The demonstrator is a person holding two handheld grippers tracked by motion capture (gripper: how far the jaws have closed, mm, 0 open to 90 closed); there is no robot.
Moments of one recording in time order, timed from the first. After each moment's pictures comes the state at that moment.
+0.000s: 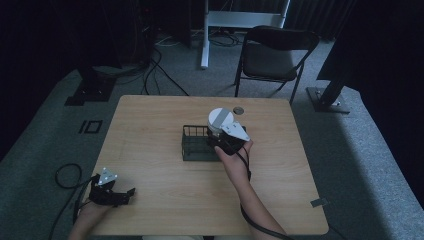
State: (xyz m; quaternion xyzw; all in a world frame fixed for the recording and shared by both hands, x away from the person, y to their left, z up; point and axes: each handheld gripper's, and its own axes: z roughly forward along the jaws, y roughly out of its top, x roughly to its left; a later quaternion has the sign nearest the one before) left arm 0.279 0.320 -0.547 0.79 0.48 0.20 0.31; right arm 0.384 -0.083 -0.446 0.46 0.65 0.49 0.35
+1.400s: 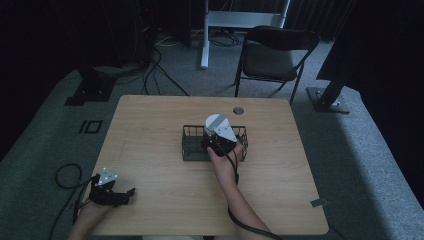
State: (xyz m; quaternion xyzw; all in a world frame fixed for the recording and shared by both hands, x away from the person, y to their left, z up) left arm 0.279 0.320 -0.547 0.79 0.48 0.20 0.31; right arm 0.398 -0.060 -0.480 0.52 0.65 0.43 0.35
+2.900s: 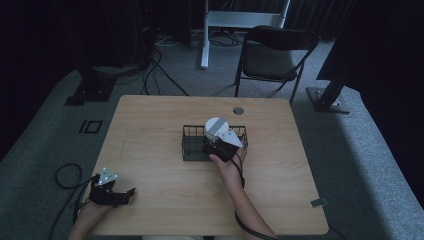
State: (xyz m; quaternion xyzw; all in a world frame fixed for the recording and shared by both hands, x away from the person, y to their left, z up) left arm 0.279 0.320 -0.547 0.79 0.48 0.20 0.31; right arm 0.387 -0.072 -0.492 0.51 0.65 0.46 0.32
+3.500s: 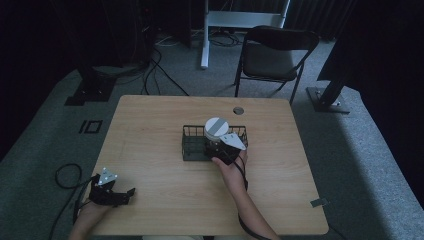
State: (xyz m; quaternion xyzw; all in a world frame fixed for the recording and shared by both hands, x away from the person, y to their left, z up) left arm 0.279 0.319 -0.547 0.79 0.48 0.20 0.31; right arm 0.376 -0.079 -0.489 0.50 0.65 0.47 0.32
